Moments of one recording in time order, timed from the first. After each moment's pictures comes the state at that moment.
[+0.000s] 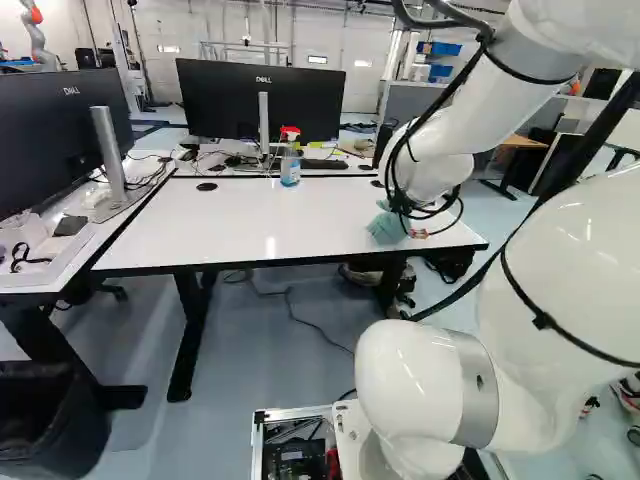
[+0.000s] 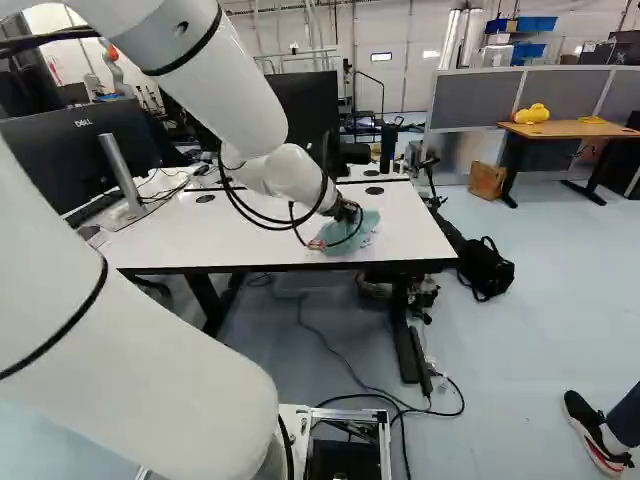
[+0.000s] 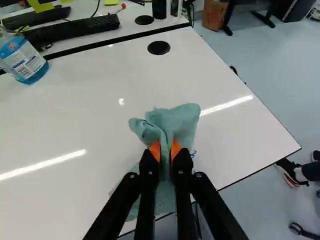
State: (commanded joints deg) arm -19.5 10.8 -29.1 0.0 8.1 0.0
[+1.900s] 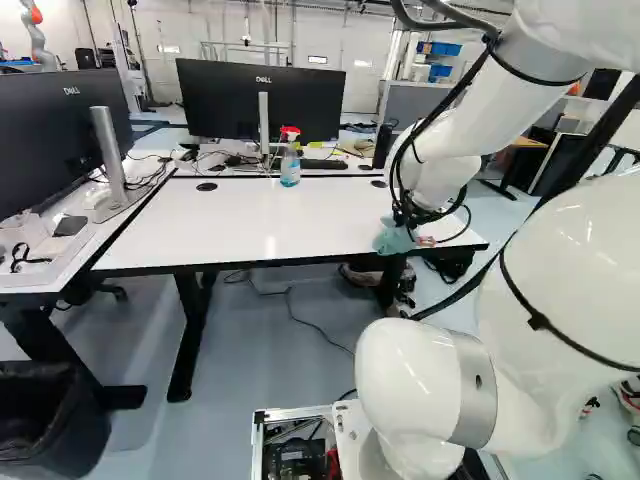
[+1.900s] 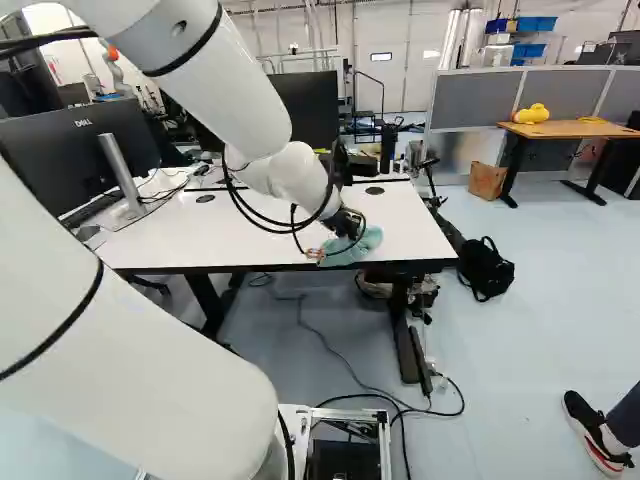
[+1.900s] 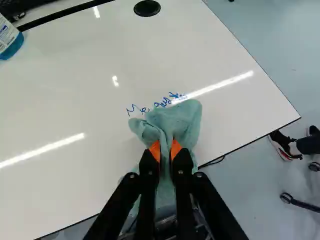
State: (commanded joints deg) arm -20.9 10.5 -29.3 0.0 -0.7 0.0
